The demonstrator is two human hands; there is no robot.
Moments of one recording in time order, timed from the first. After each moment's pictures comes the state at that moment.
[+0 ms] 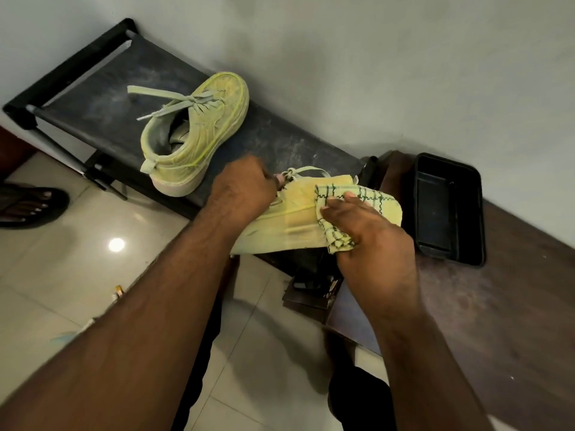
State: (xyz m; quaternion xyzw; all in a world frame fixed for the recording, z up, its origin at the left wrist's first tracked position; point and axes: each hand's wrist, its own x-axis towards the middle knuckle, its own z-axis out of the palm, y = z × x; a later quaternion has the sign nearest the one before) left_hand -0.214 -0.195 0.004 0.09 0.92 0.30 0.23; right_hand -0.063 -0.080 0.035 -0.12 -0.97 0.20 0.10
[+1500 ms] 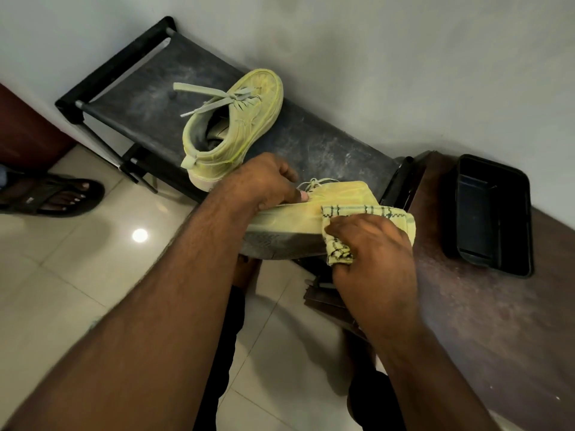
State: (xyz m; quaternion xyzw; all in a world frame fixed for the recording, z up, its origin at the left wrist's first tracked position) left_hand -0.233 -0.223 0.009 0.08 0.85 0.36 0.38; right_hand -0.069 -0.118 0.020 -0.12 -0.98 0.15 0.10
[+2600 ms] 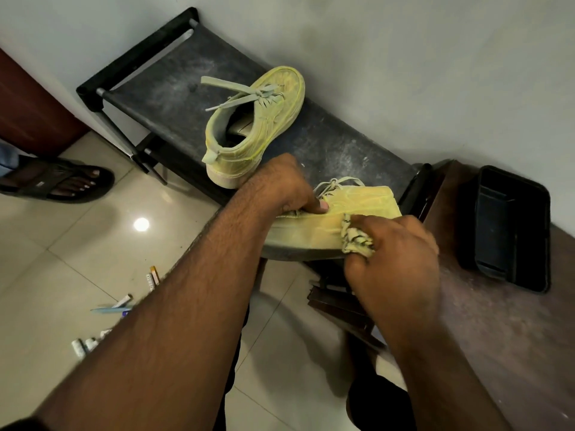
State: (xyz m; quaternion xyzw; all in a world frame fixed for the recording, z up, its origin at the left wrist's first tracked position) left_hand -0.230 -0.221 0.011 0.02 0.86 0.32 0.40; right_hand -0.083 -0.132 0.042 -0.18 -0.97 0.13 0.09
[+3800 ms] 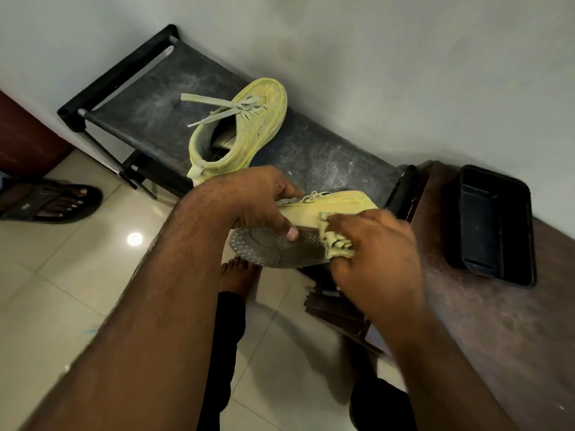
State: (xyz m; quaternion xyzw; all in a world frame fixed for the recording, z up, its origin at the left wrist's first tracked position) left_hand -0.239 -0.250 0.032 0.28 0.83 0.22 0.42; right_hand -0.093 -0.120 0.043 -0.12 -0.98 0.13 0.01
